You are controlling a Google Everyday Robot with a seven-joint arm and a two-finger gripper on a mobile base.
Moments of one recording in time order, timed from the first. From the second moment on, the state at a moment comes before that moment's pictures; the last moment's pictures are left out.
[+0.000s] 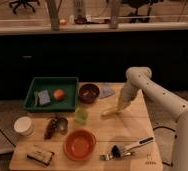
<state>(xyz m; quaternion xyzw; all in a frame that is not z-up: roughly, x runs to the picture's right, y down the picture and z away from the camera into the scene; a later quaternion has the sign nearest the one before) 0.194 0.110 0.872 -0.35 -0.15 -0.08 0.92</state>
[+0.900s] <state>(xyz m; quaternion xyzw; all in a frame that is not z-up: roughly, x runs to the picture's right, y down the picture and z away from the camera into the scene) 0.196 0.093 0.814 -0.35 -0.15 -0.14 0.91</state>
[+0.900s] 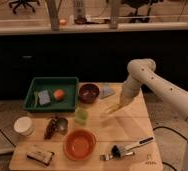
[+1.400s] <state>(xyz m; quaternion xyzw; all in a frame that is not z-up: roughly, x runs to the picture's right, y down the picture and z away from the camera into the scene) 0.209 0.107 0.801 -0.36 -0.16 -0.16 0.91</state>
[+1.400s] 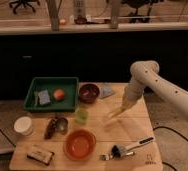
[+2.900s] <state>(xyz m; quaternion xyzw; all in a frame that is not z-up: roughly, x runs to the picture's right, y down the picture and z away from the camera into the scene) 0.209 0.148 0.815 -0.37 -0.20 -0.23 0.88</state>
